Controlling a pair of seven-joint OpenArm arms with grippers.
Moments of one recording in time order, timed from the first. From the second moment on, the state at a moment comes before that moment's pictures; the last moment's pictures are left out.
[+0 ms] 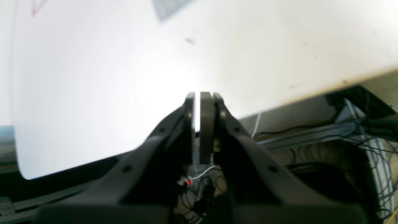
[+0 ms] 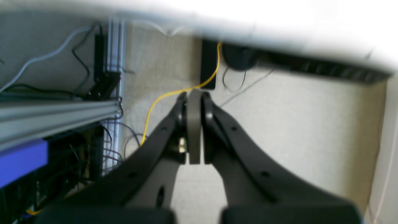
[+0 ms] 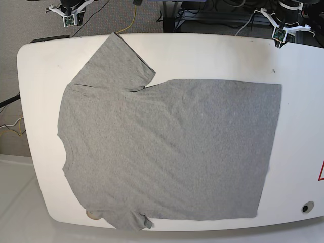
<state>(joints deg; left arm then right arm) 53.4 -12.1 -24.9 113.3 12.2 -15.8 8.0 -51.3 5.2 24.1 99.7 -1.8 19.6 -9.9</state>
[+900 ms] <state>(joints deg) 50.2 -14.5 -28.8 123.0 2.9 -16.7 11.1 -48.4 7.8 27.4 111.6 10.4 19.6 -18.5</state>
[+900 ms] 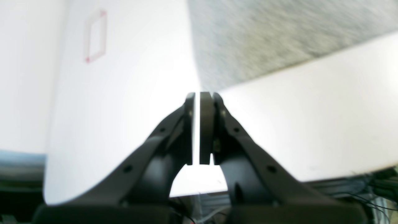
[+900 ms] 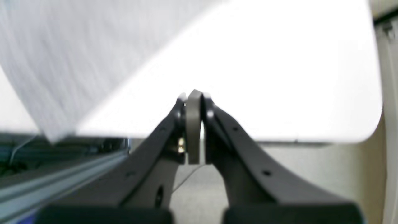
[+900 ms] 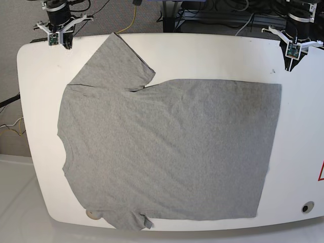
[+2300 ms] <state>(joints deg) 37.6 -16.3 -20.3 119.7 0.1 -19.9 15.8 -39.7 9.3 26.7 110.3 6.8 24.5 -22.8</state>
